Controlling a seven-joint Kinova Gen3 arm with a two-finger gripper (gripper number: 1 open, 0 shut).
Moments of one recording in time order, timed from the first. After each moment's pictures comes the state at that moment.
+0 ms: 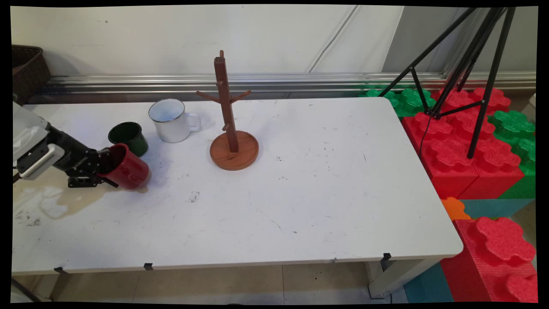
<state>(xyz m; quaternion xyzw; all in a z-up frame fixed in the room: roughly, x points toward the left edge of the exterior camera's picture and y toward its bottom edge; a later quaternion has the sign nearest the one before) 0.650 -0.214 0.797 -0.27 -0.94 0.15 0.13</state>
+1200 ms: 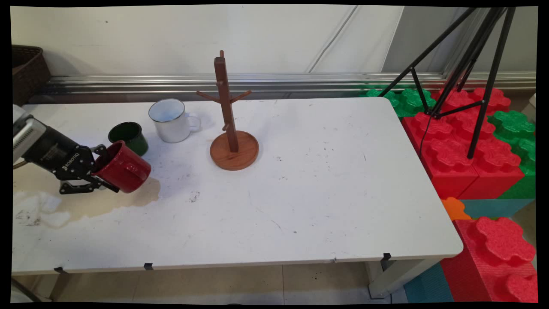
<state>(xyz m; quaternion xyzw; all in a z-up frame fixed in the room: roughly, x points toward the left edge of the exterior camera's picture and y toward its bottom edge) 0.632 -0.192 0.839 -0.16 -0.94 0.13 0.26</state>
